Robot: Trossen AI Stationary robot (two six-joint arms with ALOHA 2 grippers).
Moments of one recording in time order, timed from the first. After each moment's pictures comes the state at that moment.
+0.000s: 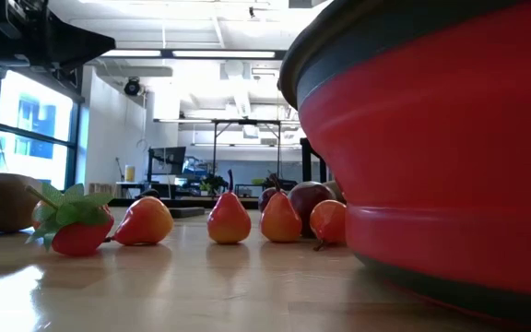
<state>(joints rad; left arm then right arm) -0.40 0.06 0.07 0.23 -0.64 0.07 0.47 1.05 0.91 -0.52 0.42 0.67</state>
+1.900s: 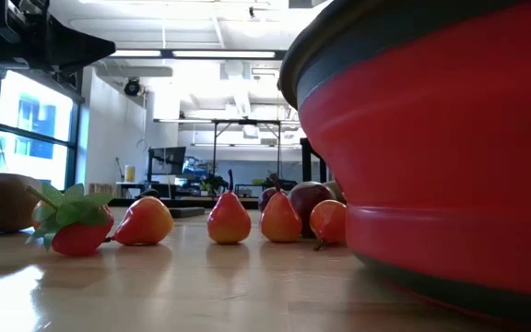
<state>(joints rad) -0.40 0.06 0.07 0.21 -0.64 0.07 0.45 1.43 1.11 -0.93 0.09 1.13</state>
